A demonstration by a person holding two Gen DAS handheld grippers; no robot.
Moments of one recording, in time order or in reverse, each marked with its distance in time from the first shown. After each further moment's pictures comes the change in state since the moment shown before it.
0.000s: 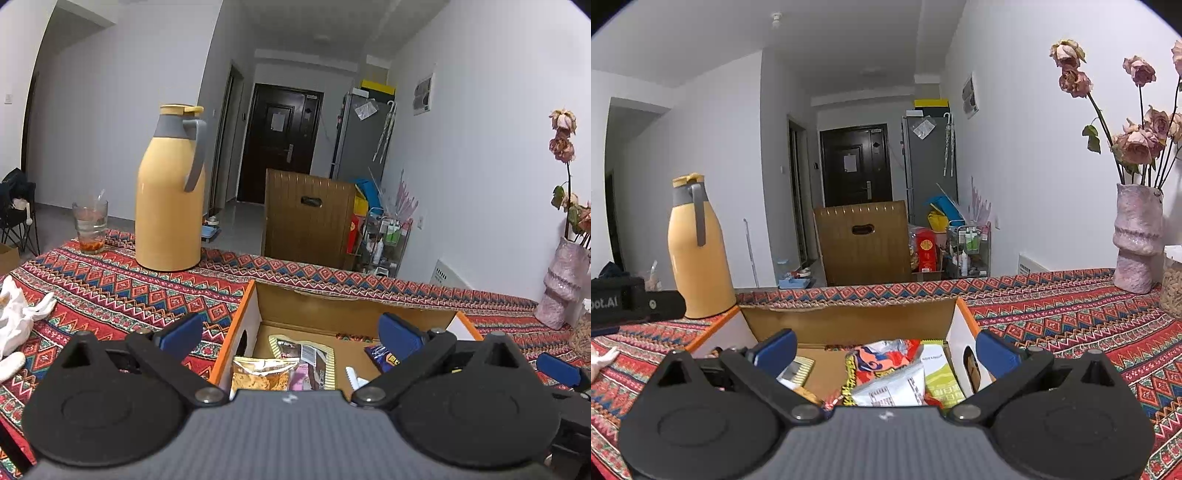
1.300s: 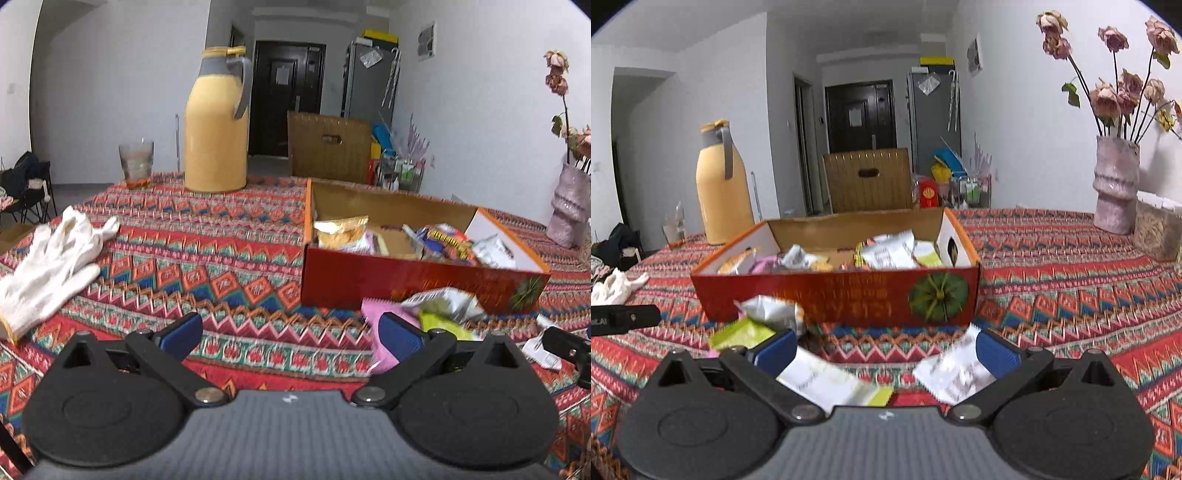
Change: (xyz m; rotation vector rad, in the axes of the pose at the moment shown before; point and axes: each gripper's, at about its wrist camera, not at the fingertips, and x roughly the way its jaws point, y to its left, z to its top) left arm -0.066 0.068 -0.081 0.070 0.176 0.046; right arm -0.100 -0.001 -0.071 -0.015 0.172 0.006
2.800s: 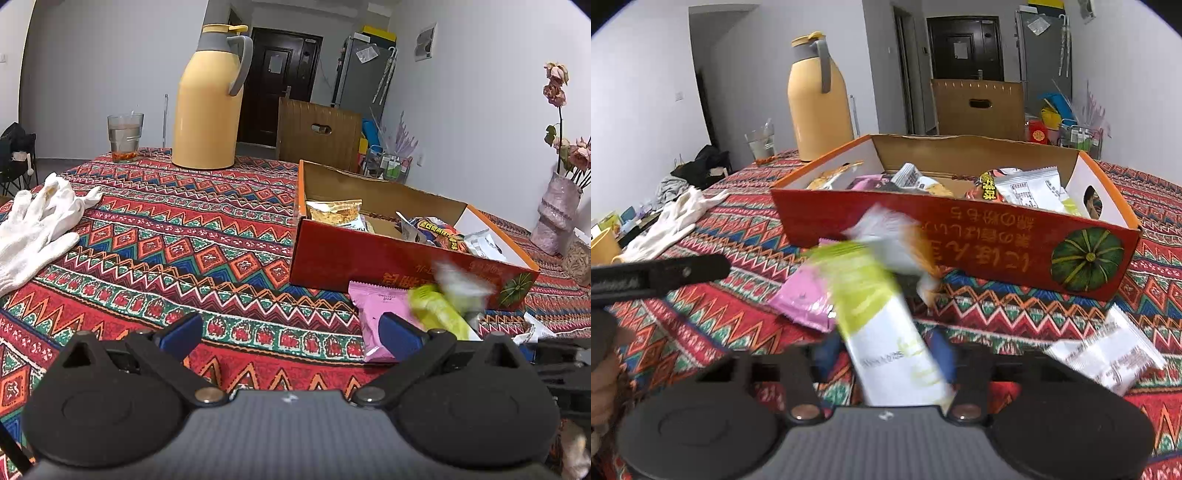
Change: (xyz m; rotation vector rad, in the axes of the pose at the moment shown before) left arm 0.008 0.010 -0.012 -0.063 0.023 -0.077; right arm 0.056 0.036 -0.002 -0.147 0.252 0.329
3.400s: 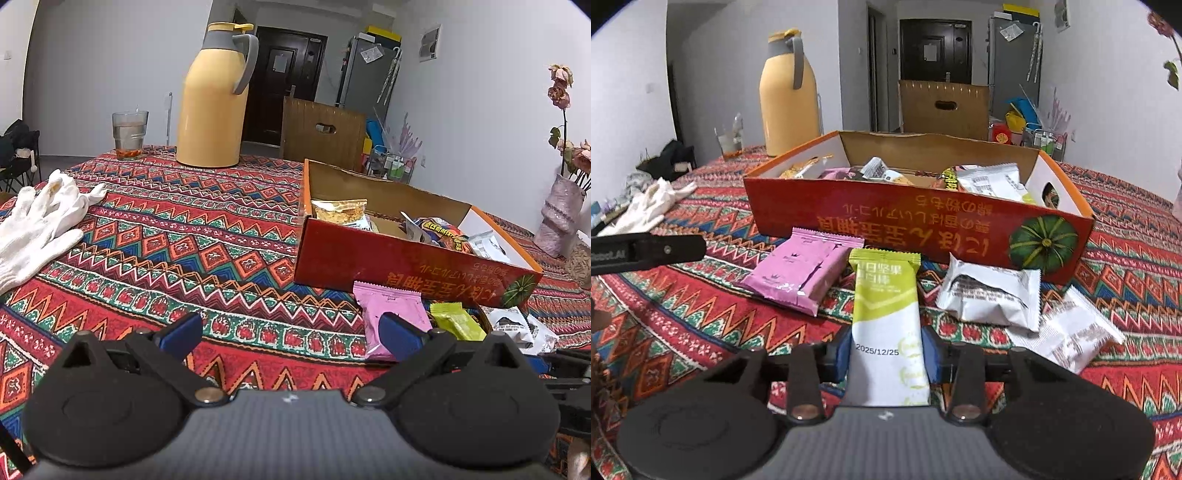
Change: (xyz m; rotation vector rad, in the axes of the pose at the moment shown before) left arm 0.000 0.001 -0.001 -0.009 0.004 0.011; right arm -0.005 0.009 -0.006 -0.009 0.003 -0.153
